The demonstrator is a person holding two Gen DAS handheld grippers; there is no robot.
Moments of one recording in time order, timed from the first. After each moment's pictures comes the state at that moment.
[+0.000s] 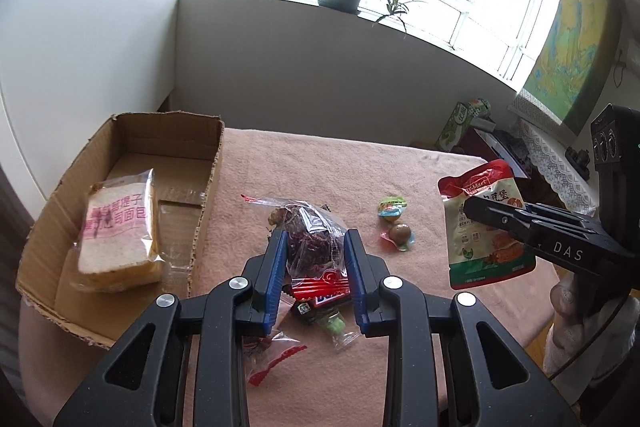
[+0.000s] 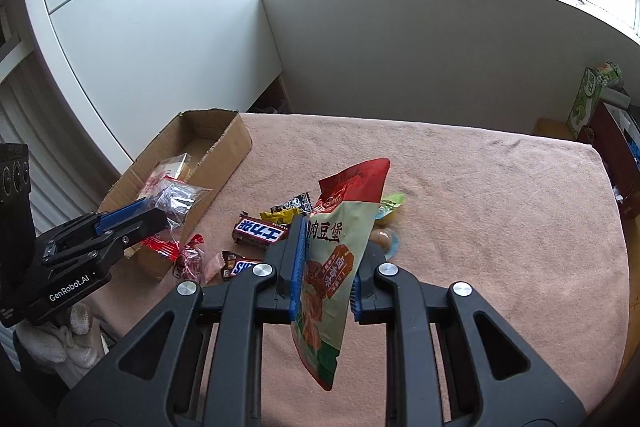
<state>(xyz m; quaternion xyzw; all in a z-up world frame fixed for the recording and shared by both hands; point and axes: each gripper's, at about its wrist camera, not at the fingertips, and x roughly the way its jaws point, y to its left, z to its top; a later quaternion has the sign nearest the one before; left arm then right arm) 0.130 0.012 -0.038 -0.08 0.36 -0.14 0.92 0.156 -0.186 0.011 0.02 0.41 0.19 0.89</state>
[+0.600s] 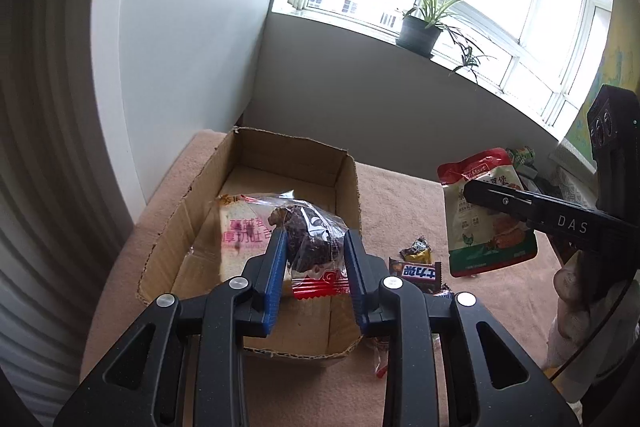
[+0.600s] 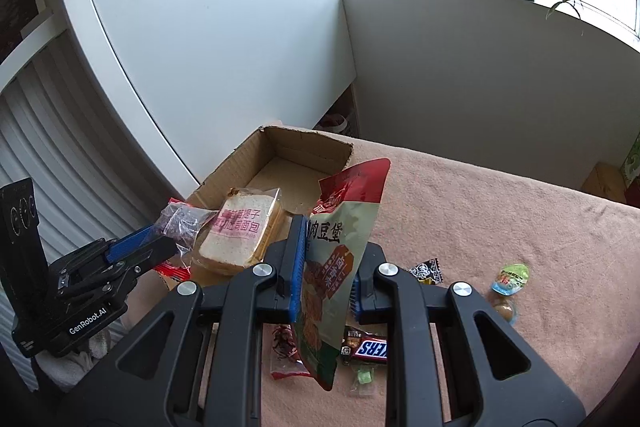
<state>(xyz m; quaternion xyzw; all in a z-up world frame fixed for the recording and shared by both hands) 0.115 0.122 -0.030 -0.12 0.33 -0.05 0.93 0.191 -0.051 0.029 0.00 0.40 0.28 0.87</state>
